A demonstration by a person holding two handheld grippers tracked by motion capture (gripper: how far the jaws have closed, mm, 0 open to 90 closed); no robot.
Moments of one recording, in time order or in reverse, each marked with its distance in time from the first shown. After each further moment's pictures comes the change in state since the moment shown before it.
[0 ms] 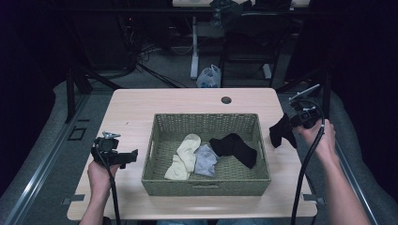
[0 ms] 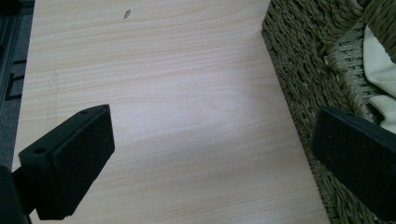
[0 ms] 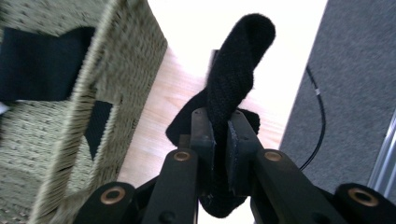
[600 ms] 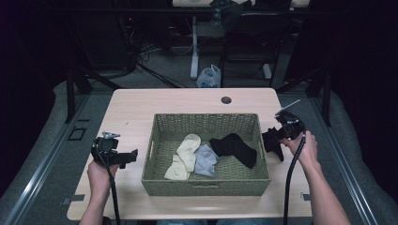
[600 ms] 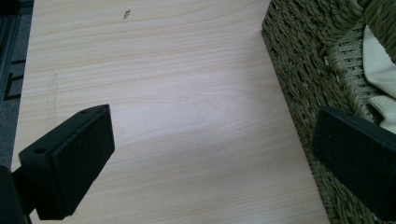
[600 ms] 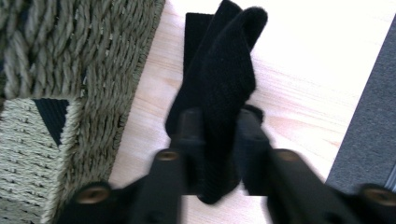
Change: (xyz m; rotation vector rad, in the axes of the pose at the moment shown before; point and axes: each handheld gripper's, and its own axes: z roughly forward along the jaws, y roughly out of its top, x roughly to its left) left arm 0.001 0.000 0.000 0.000 -0.003 0.000; right arm 0.009 -0.007 0.069 0.098 0.022 0.032
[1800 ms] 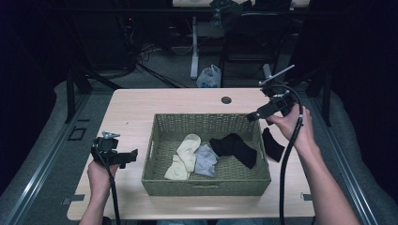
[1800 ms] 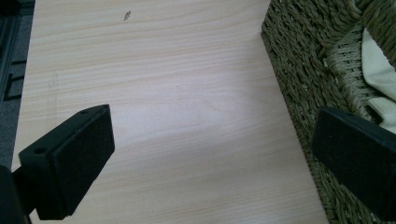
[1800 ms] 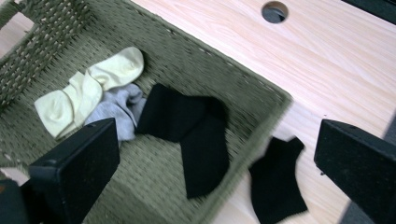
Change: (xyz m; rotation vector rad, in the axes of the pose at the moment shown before) left arm 0.000 0.000 -0.001 -0.004 -0.002 -0.004; right arm 0.108 0.023 -0.137 -0.291 0.079 -0.303
